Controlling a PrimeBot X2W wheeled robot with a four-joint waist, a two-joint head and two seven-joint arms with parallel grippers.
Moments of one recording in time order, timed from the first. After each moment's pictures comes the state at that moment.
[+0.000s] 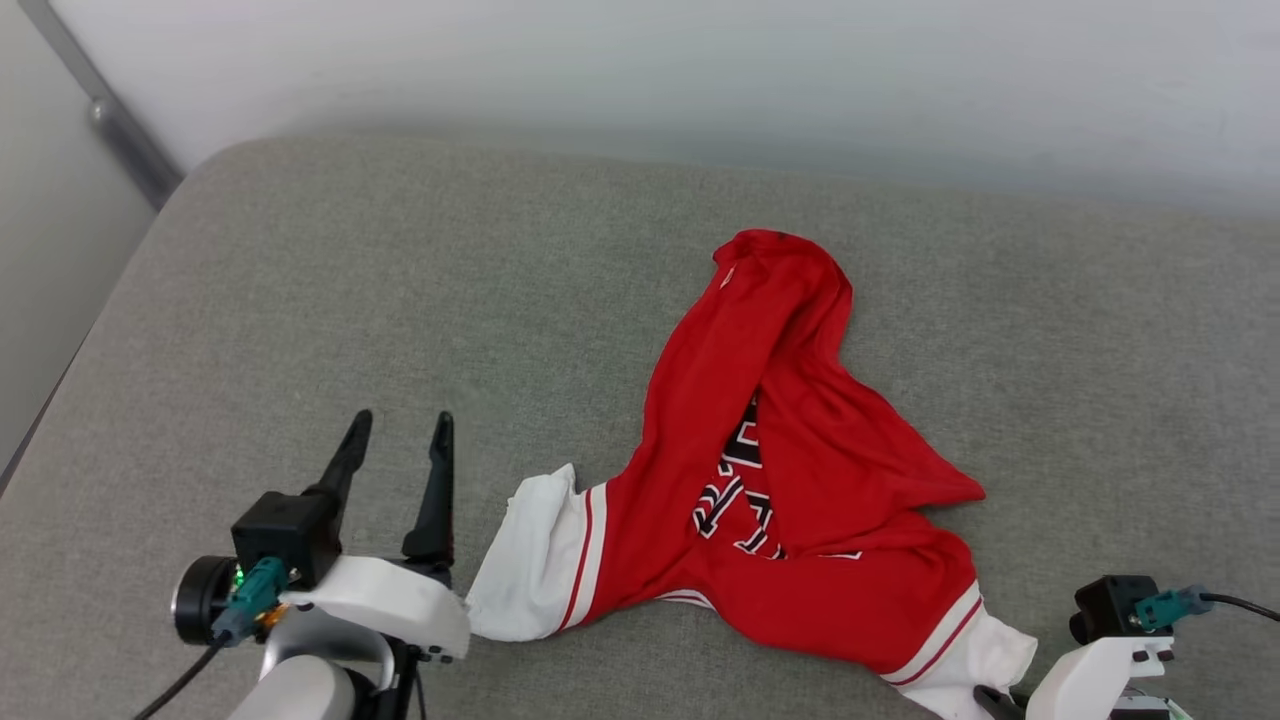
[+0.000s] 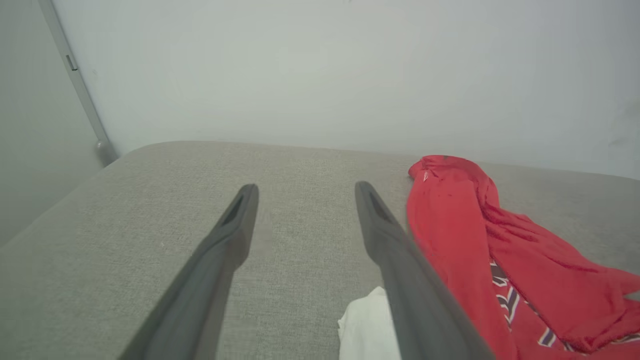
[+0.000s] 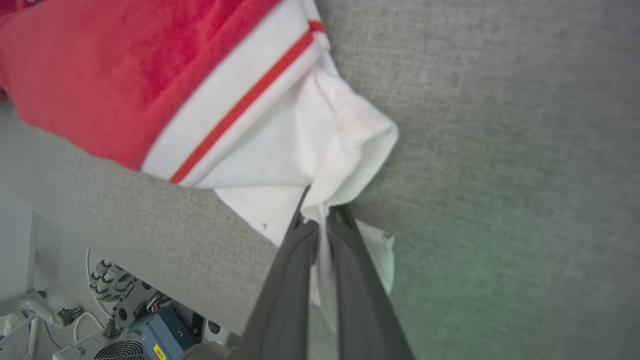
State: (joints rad) left arm -0.19 0.41 -0.49 0.05 -0.59 0.29 -0.24; right arm 0.09 -0.16 0.02 0.06 0.44 0.13 0.76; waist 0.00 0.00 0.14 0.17
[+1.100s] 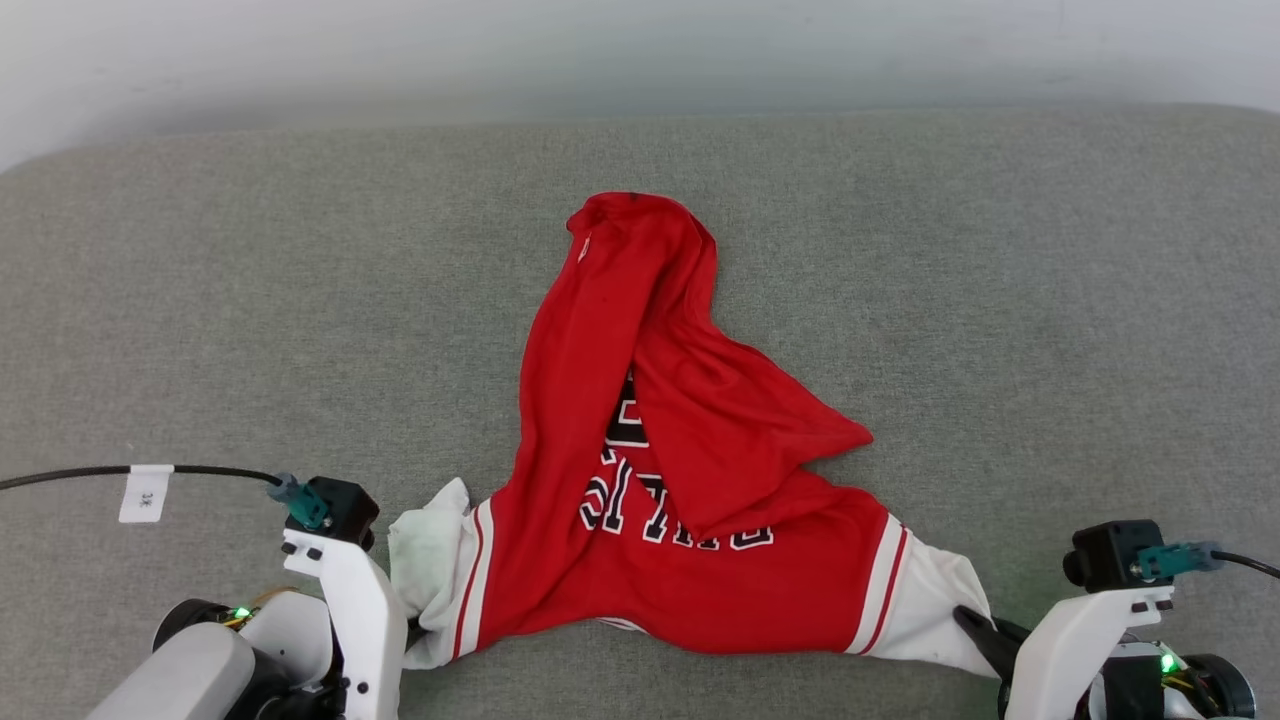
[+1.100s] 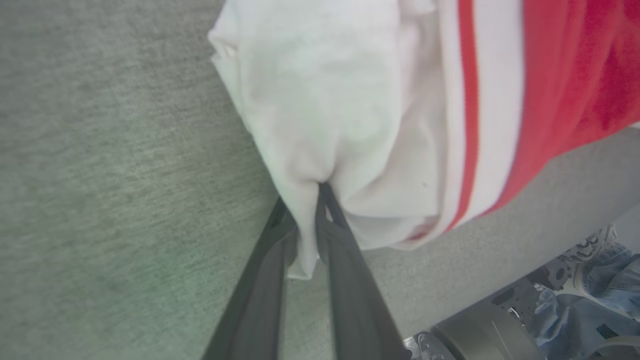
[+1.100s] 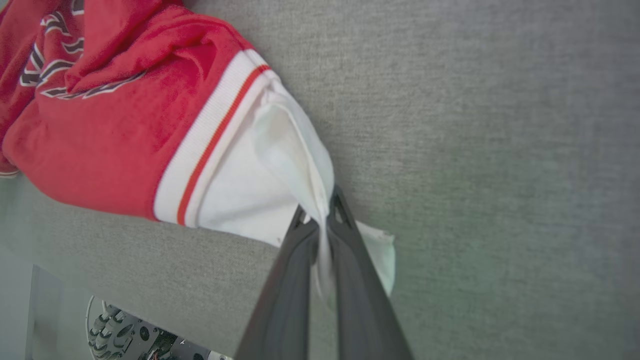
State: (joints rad) left arm -0.30 0.66 -0.64 0.17 -0.92 0.05 0.68; right arm 0.04 -0.13 0.02 -0.02 0.43 0.13 0.70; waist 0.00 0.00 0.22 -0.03
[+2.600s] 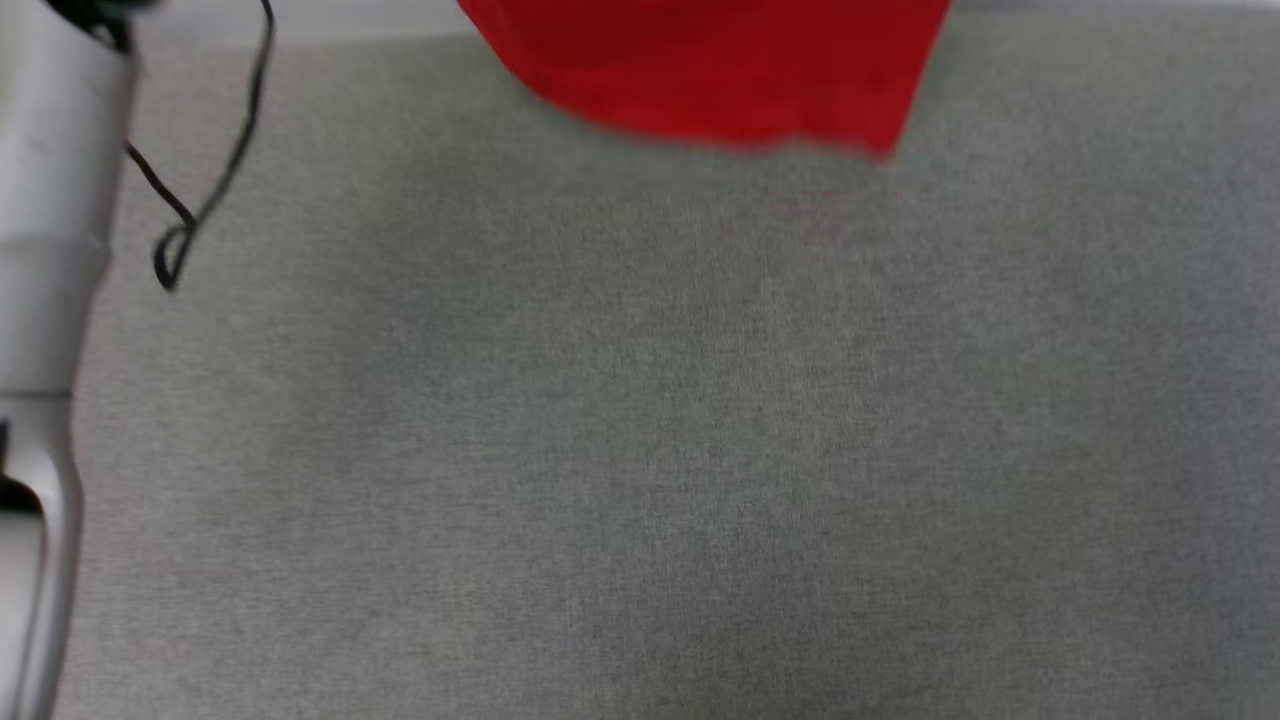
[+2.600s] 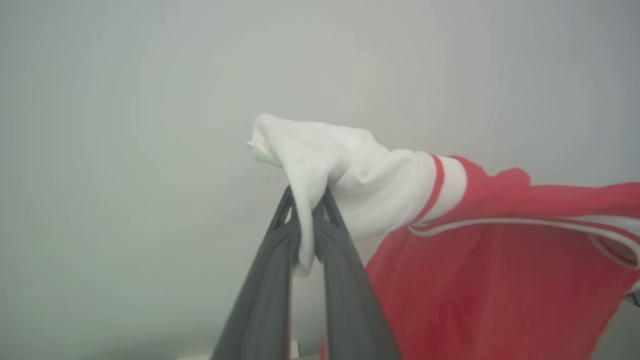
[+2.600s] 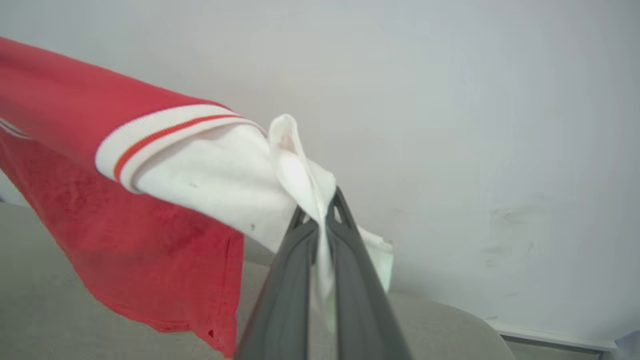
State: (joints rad) left arm -1.37 0.40 -0.46 0.65 -0.67 0.10 0.19; right arm -1.14 -0.36 0.13 0.47 0.35 0.13 0.44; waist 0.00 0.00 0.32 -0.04
